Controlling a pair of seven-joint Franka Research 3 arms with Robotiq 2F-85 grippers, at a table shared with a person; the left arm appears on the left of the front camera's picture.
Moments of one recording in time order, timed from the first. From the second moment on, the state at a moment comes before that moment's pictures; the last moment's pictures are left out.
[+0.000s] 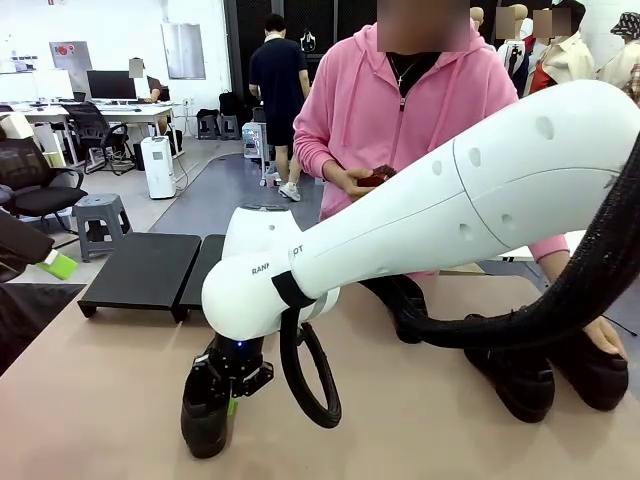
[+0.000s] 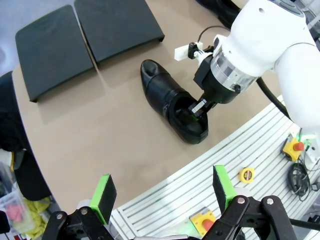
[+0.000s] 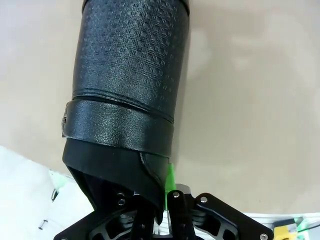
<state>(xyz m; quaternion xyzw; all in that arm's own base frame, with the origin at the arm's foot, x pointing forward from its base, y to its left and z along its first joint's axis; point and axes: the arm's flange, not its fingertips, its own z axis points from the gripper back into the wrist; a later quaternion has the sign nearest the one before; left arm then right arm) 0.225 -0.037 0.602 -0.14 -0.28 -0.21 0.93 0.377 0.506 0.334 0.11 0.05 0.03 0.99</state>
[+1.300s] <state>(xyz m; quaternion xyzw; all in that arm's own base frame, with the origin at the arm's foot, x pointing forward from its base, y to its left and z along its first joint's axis) 0.225 -0.037 0.602 -0.14 -0.28 -0.21 0.93 0.332 0.357 0.460 0.07 -0.03 0.07 0.99</state>
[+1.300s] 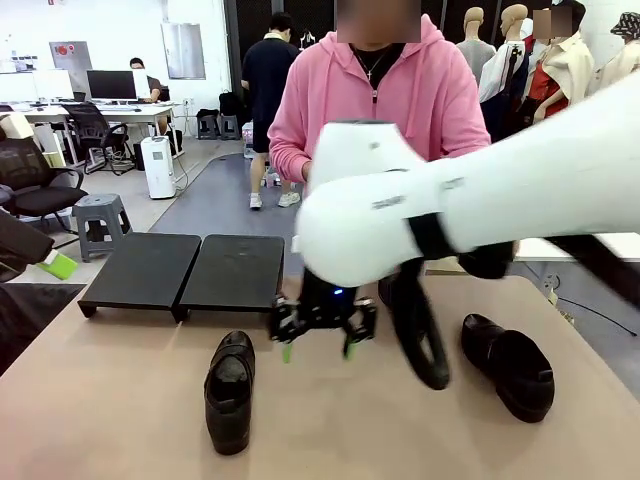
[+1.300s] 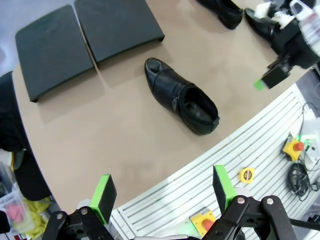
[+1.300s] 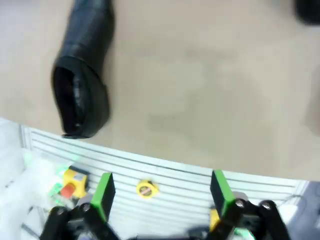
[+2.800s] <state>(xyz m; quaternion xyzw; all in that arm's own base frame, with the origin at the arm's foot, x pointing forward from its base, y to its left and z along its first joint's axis) 0.225 -0.037 0.602 -0.14 -0.28 -0.21 0.93 0.321 0.154 0.527 0.19 0.01 -0.06 0.98</state>
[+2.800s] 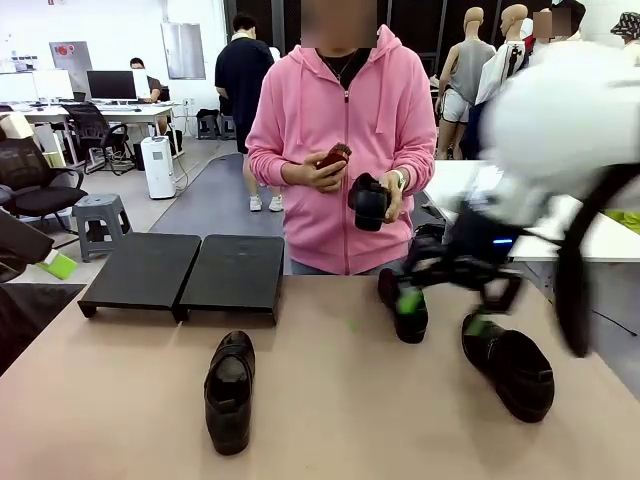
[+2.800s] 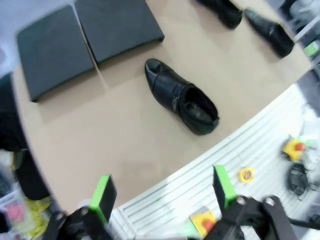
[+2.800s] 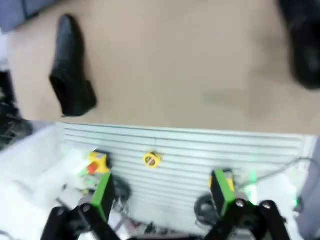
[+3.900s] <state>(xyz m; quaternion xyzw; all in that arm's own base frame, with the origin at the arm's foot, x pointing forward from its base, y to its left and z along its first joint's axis) 0.225 -0.037 0.602 -0.14 -0.28 -0.21 0.93 0.305 -0.076 0.473 0.45 0.07 -0.09 0.89</state>
